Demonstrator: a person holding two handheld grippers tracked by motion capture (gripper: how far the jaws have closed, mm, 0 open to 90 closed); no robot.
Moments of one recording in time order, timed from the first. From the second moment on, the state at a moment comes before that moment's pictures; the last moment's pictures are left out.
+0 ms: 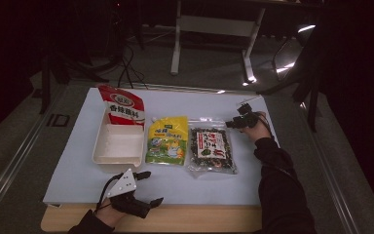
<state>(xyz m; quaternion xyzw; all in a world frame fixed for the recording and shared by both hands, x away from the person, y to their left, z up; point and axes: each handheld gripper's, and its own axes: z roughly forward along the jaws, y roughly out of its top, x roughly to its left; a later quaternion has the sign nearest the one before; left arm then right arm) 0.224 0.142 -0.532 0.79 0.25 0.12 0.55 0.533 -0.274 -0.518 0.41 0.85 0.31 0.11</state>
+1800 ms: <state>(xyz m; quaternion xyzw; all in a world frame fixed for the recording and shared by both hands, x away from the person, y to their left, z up) 0.228 0.136 -0.529 0.79 0.24 0.12 0.56 0.495 -0.269 -0.484 0.33 0.89 0.26 0.18</state>
